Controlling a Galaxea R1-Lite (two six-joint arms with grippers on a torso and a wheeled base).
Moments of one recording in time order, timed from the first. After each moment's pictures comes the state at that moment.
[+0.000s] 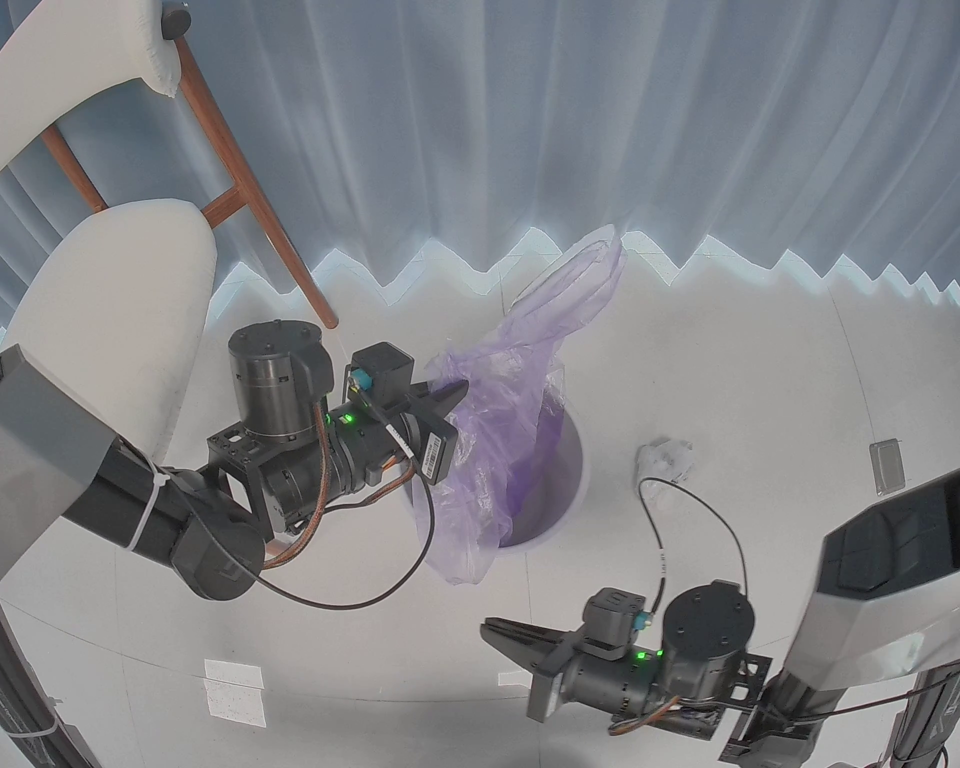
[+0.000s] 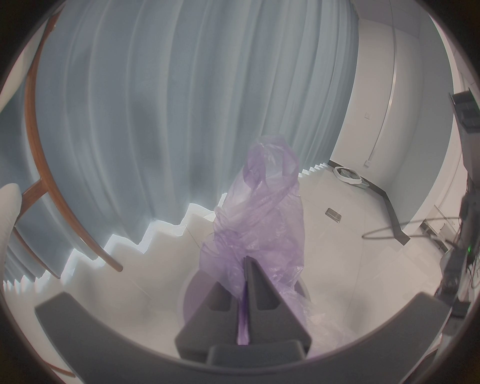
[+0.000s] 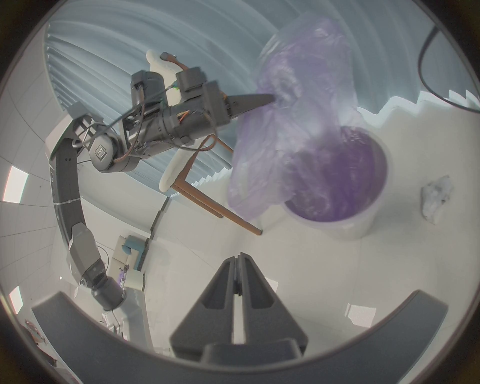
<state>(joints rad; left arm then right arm) -0.55 1.94 -0.91 -0.95 -0.10 0.24 0.78 2.16 -0.38 -1.55 0.03 0.37</state>
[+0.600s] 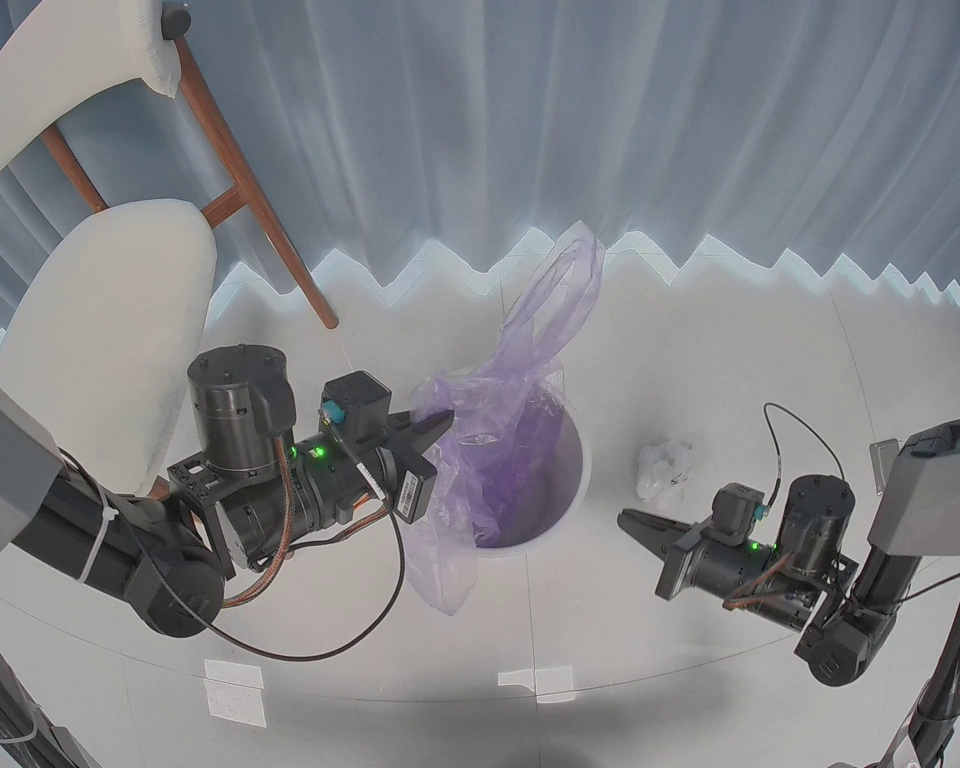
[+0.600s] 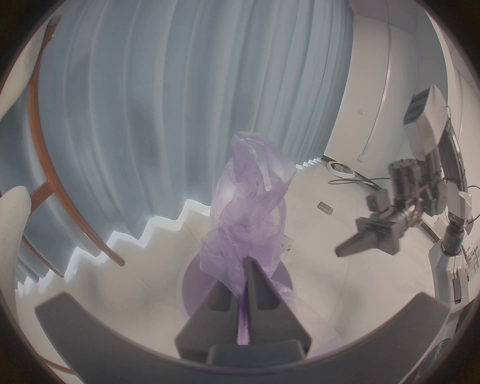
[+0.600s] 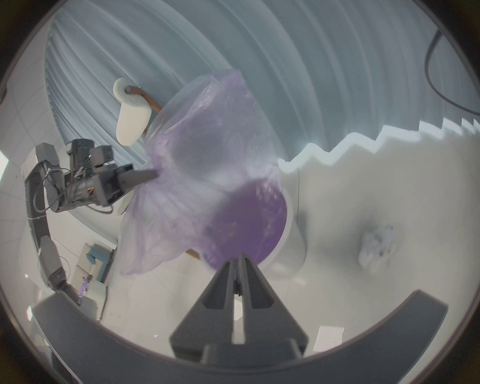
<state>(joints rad) -0.57 1.83 -0.76 -0.95 -0.10 0.26 0.34 2.06 -0.32 -1.55 0.25 0.22</state>
